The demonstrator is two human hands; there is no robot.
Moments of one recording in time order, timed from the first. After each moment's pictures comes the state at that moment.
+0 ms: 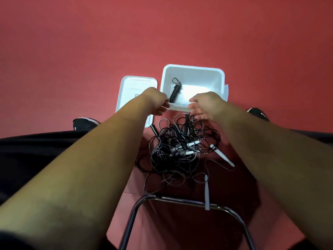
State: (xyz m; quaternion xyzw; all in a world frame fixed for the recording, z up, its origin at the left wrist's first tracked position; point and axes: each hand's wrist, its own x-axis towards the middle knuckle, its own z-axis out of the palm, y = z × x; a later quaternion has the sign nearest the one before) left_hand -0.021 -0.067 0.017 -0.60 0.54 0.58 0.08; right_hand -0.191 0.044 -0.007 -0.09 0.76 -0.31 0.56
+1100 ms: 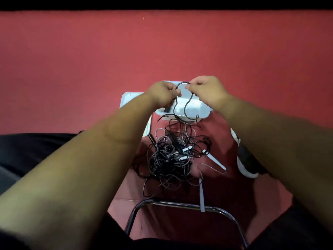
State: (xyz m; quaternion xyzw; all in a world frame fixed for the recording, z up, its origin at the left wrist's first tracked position) left_hand -0.051 -0.038 0.097 -0.44 0.72 0.54 -0.01; right_hand -0.217 0.066 0.100 -0.35 0.78 -0.38 0.36
